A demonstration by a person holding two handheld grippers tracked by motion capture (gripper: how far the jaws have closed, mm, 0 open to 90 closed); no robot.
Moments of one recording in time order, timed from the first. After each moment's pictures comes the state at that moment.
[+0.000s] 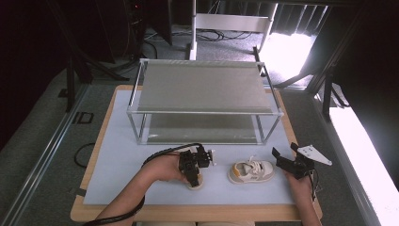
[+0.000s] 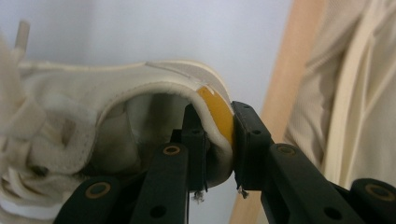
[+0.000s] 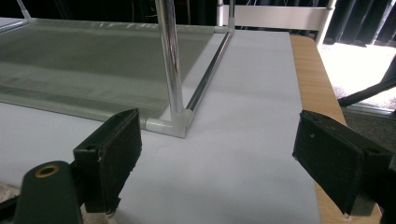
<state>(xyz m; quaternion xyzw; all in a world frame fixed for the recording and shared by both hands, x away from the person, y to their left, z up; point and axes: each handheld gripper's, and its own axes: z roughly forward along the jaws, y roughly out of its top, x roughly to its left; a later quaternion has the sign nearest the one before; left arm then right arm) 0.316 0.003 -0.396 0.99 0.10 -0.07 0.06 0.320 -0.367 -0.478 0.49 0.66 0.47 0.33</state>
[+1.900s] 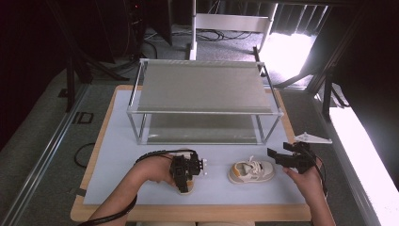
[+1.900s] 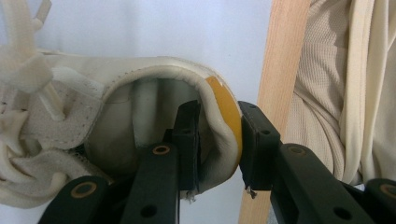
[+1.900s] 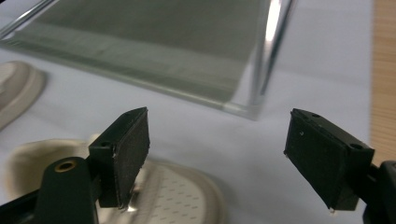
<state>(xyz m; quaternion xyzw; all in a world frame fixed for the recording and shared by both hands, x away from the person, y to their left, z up) 0.310 0.023 -0.412 1.00 0.05 -0.08 0.04 0.316 -0.338 -0.404 0.50 0.74 0.40 0.19</state>
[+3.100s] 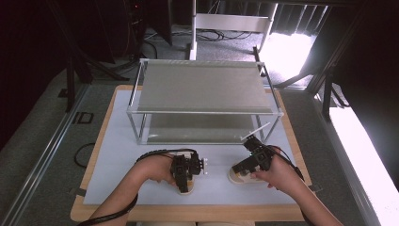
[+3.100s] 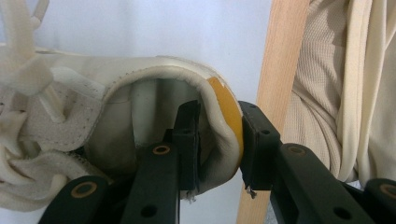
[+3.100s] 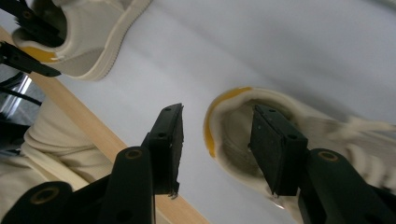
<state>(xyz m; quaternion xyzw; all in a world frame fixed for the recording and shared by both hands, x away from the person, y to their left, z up) 0.312 0.022 -0.413 0.99 0.05 -0.09 0.03 0.330 -0.213 -0.383 0.45 0.87 0.21 -0.06</state>
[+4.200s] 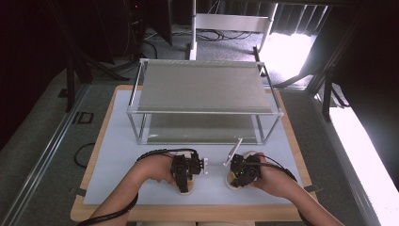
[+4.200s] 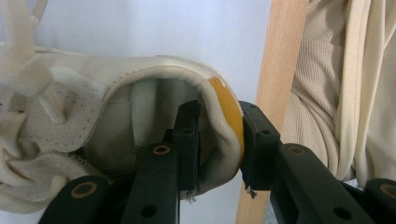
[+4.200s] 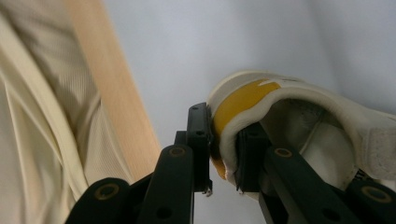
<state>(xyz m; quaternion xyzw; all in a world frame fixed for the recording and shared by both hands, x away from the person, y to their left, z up) 0.314 0.021 -0.413 0.99 0.05 -0.09 0.03 0.307 -0.179 -0.406 0.18 0.98 0.11 -0.03</state>
